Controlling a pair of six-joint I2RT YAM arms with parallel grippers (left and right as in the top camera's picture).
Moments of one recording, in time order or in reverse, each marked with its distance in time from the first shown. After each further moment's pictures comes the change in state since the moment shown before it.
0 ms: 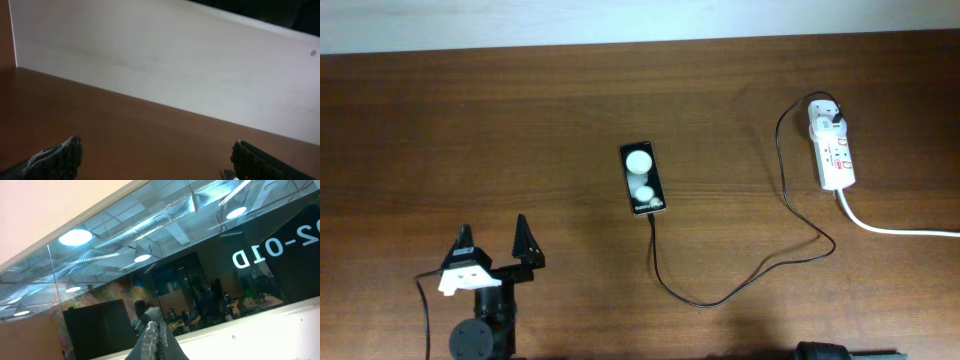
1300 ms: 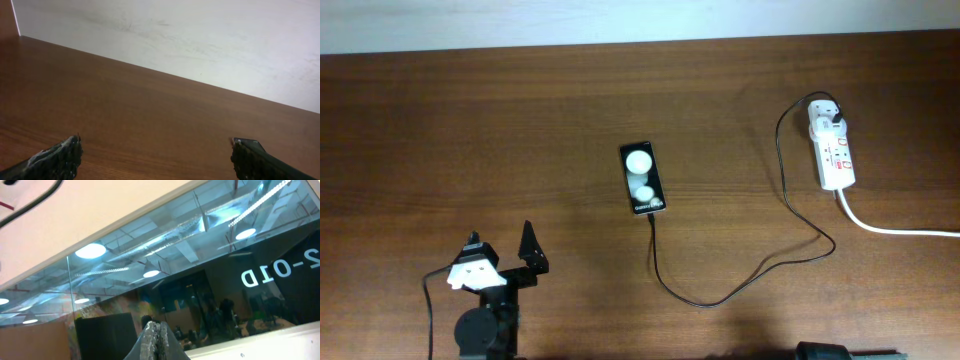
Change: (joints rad) left arm 0.000 0.001 -0.002 -0.146 0.000 0.000; right arm 0.002 -0.122 -0.001 0.002 0.000 0.000
